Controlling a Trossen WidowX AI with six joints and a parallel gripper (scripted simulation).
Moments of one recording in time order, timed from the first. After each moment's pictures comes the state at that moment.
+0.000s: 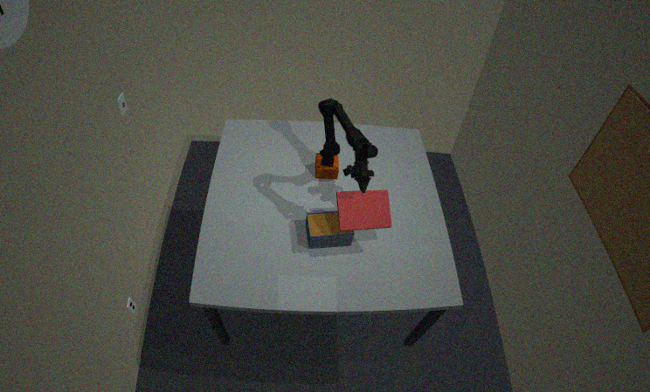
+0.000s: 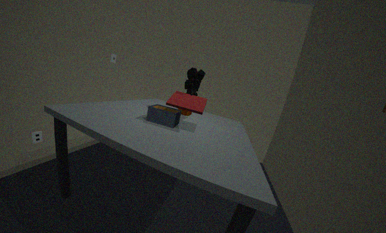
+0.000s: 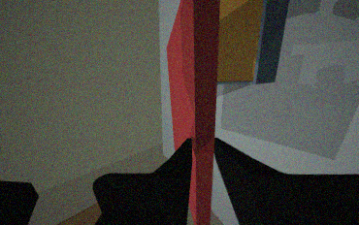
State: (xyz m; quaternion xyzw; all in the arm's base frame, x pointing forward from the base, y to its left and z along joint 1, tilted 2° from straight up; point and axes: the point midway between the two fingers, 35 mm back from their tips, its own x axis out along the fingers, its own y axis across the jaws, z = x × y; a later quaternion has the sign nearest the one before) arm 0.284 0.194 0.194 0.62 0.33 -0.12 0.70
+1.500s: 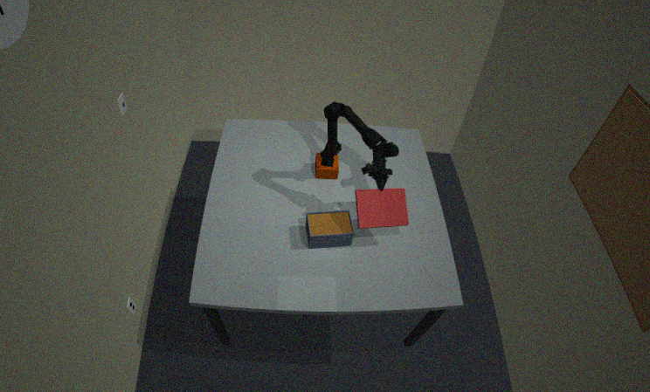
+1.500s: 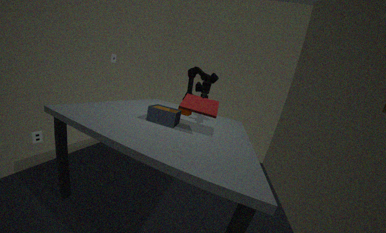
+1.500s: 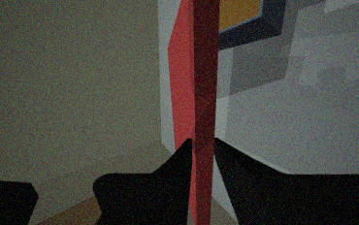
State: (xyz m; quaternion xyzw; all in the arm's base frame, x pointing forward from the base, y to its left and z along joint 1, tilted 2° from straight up) arm 0.251 0.277 0.195 0.62 0.33 -0.12 0.70
